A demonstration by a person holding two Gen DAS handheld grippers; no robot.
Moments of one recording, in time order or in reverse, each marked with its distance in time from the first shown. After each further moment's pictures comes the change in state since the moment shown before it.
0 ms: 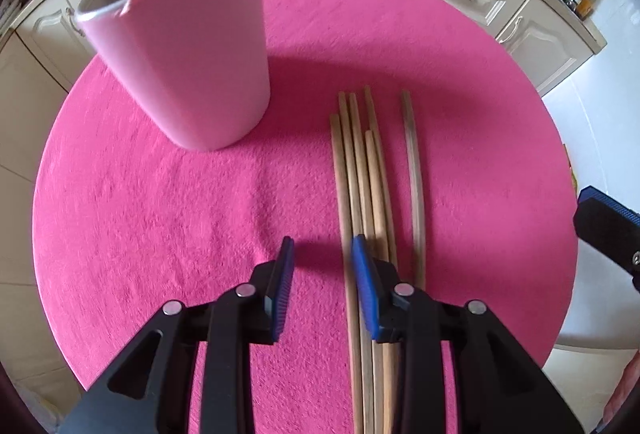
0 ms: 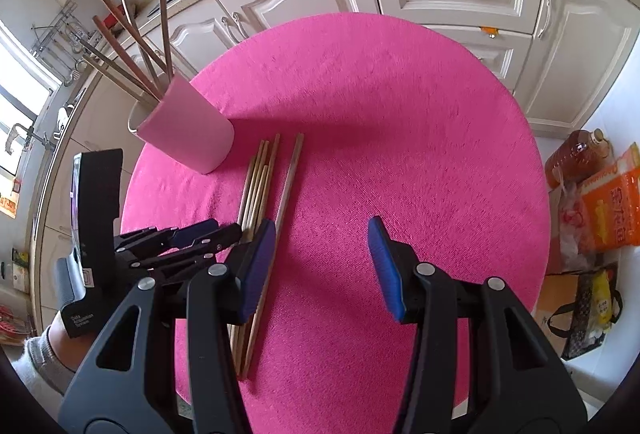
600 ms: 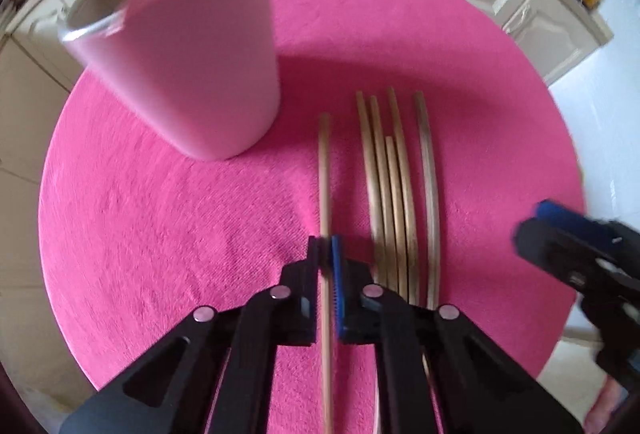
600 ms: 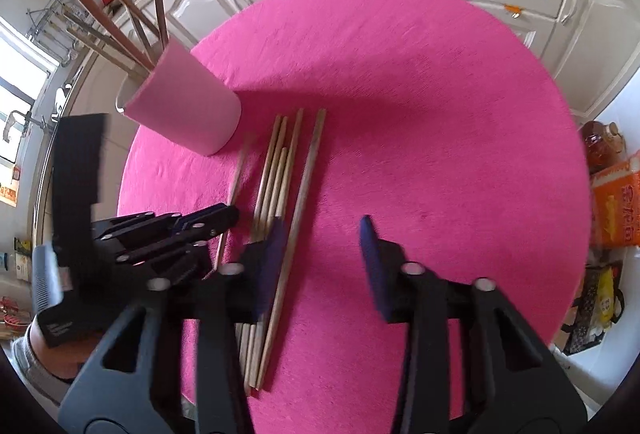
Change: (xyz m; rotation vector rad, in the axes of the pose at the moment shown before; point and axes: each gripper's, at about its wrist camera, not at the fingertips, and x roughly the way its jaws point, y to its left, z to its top) left arm 0.008 -0.003 0.033 -0.007 0.055 -0.005; right arm 0.045 0.022 0.011 -0.015 0.131 0.011
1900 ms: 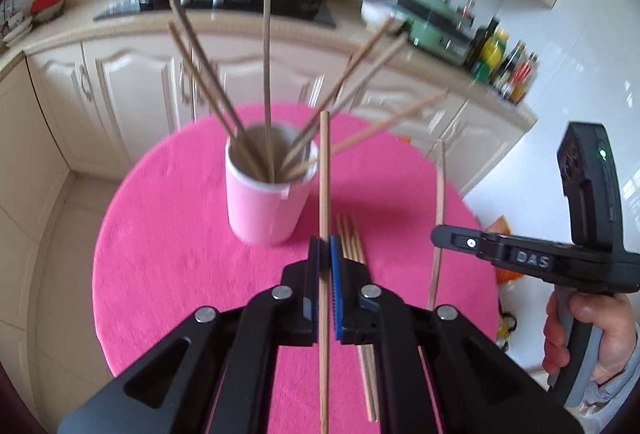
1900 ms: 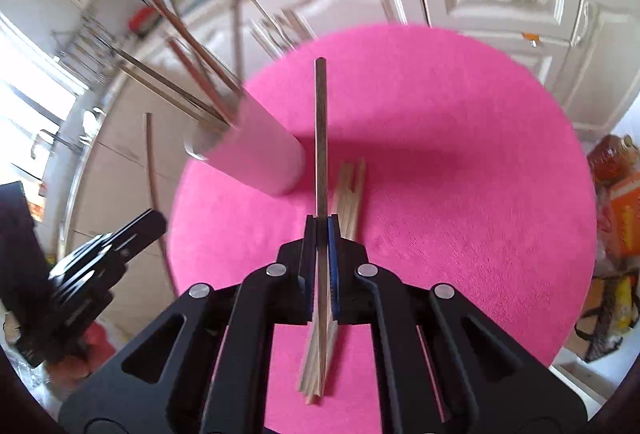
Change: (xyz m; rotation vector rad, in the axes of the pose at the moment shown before) left arm -0.164 0.069 -0.060 -0.008 -0.466 -0.197; right arm -0.064 0.035 0.019 0.007 -0.138 0.111
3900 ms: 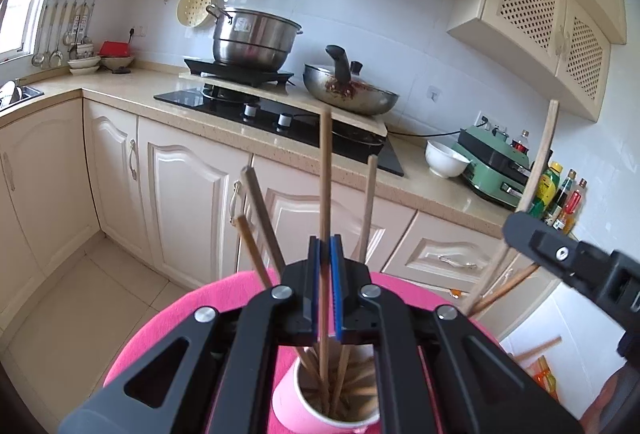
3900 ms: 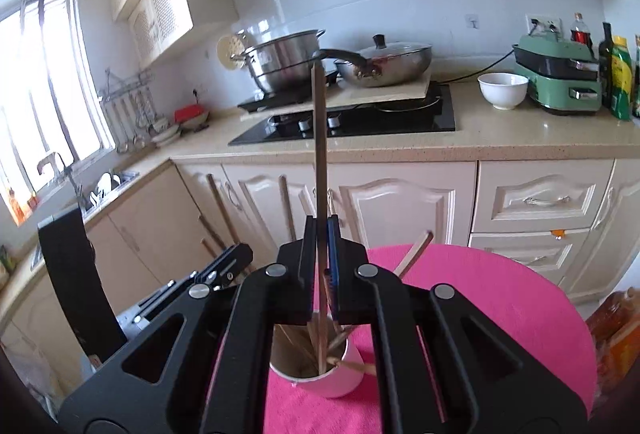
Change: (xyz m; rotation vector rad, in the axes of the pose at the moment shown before) left arm 0.035 0.039 0.085 -0.140 -0.447 0.171; right arm -0.010 0.106 0.069 -0.275 -0.554 -0.002
